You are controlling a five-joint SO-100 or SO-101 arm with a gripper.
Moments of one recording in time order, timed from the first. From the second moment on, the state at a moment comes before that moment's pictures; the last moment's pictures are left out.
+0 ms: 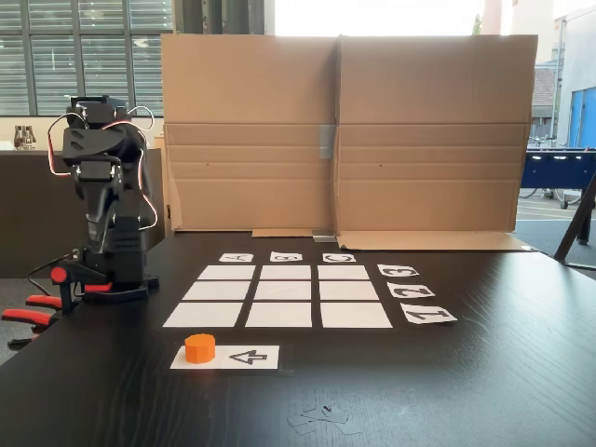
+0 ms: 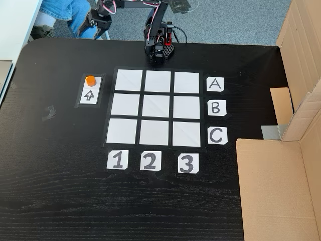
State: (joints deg) arm 73.0 106.3 96.4 76.9 79.9
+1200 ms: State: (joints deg) arm 61.9 80.7 86.4 74.5 81.4
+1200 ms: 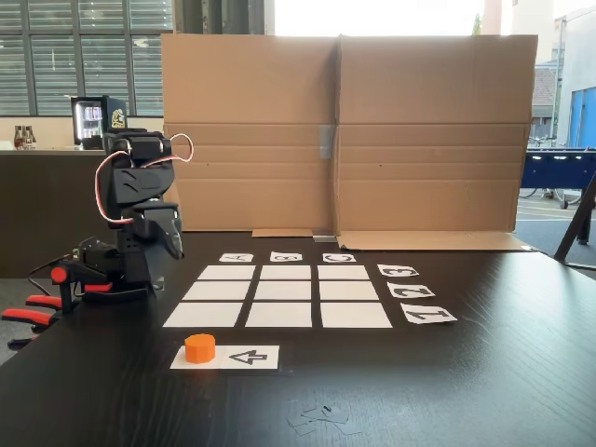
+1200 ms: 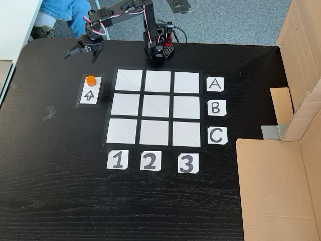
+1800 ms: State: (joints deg) arm 59.2 75.0 84.3 74.9 72.5
